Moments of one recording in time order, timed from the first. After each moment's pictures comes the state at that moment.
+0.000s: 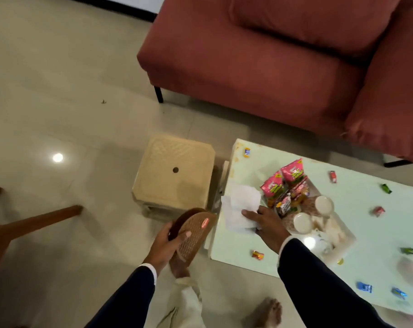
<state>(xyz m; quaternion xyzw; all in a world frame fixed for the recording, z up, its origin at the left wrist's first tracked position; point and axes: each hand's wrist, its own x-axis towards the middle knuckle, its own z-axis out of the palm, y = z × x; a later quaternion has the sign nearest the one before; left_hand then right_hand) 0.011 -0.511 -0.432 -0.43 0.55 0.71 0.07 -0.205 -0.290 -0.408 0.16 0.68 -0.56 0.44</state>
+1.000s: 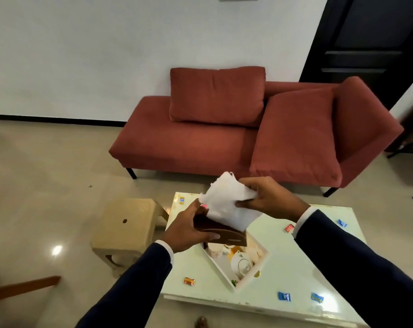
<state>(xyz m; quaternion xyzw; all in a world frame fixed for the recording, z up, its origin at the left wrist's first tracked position) -0.166 -0.185 -0.128 -0.10 0.84 0.53 0.03 -0.312 0.027 -0.035 -0.42 0.81 -0.35 0.19</state>
